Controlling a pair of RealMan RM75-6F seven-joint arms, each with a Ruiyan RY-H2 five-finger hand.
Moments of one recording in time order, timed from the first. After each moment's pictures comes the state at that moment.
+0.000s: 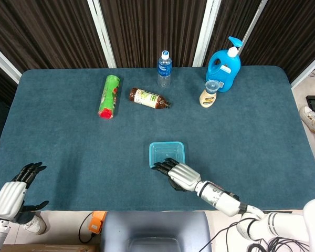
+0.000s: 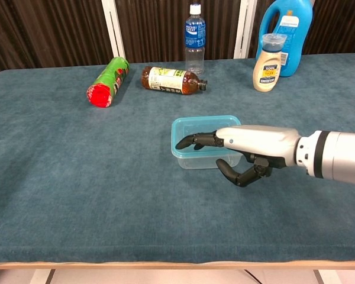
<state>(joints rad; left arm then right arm) -0.13 -1.04 0.04 -1.72 1.56 1.39 -0.12 0.77 -1.51 -0.02 -1.47 -1.53 0.82 0.16</state>
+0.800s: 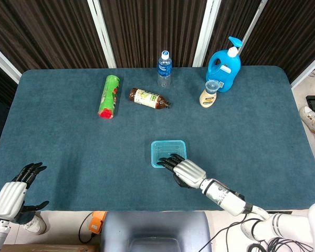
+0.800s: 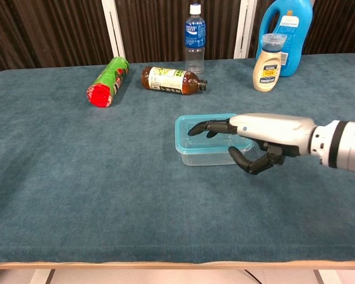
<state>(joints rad) -0.13 -1.04 0.04 -1.72 1.57 1.38 -0.11 0.74 -1.48 -0.01 -1.47 -1.56 0.92 0.16</state>
